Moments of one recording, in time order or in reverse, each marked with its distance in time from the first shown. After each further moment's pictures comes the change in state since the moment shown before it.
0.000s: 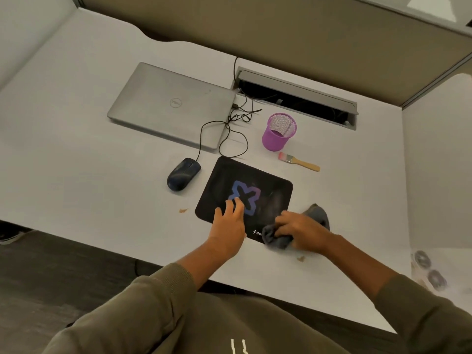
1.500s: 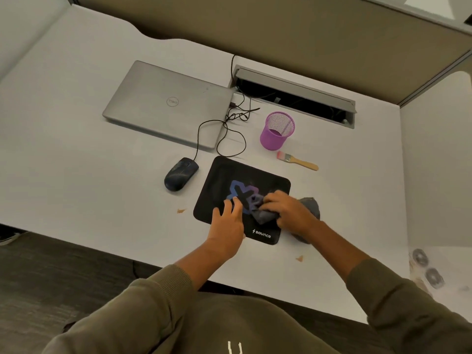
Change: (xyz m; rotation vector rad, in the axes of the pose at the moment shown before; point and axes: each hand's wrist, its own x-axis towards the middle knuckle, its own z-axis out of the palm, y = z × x) left_hand 0.001 0.002 -0.003 0.004 0.000 -0.016; right_hand 0.044 0.005 -0.005 0.067 0.127 0.218
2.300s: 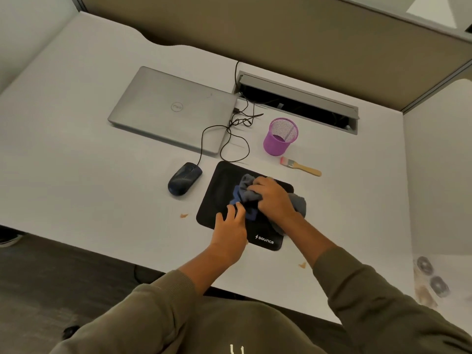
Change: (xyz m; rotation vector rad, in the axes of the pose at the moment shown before) left_hand -0.001 0.000 -0.001 -0.002 0.014 0.006; right_hand 0.064 -0.041 -0.009 0.013 0.187 0.232
